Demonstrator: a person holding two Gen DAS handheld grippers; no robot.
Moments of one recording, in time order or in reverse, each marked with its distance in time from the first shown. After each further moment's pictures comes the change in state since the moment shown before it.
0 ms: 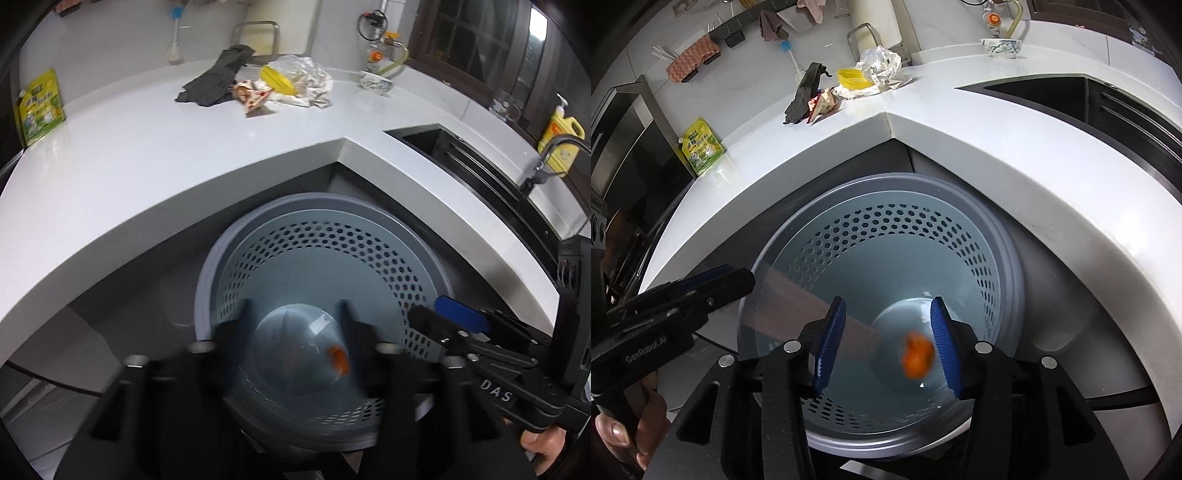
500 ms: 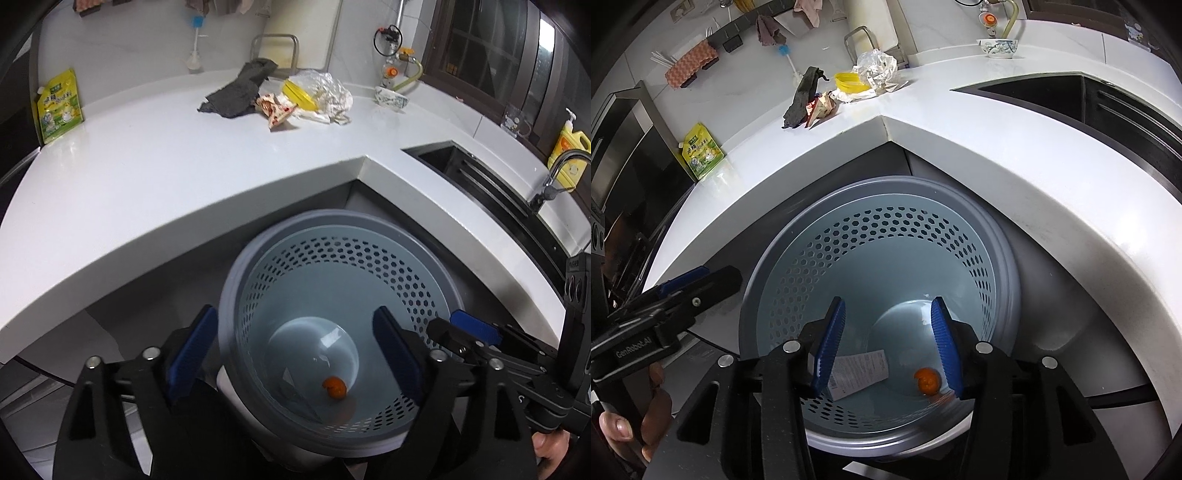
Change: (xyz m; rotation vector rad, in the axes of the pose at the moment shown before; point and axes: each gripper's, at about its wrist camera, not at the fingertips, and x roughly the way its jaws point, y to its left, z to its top) left arm -0.008 0.011 0.003 -0.029 -0.055 0.039; right arm -0.004 -0.001 -0.001 0.010 -0.011 0.011
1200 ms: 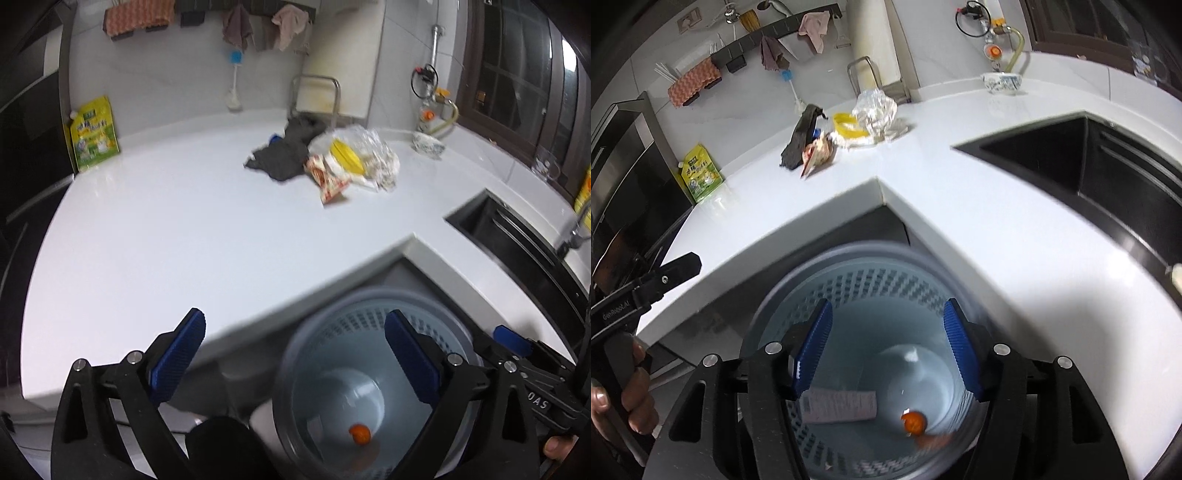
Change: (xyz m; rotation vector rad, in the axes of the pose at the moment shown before) left arm -0.014 0.027 0.065 -0.044 -0.127 0.133; right arm -0.003 -0.005 0.065 -0.048 -0.107 -0.018
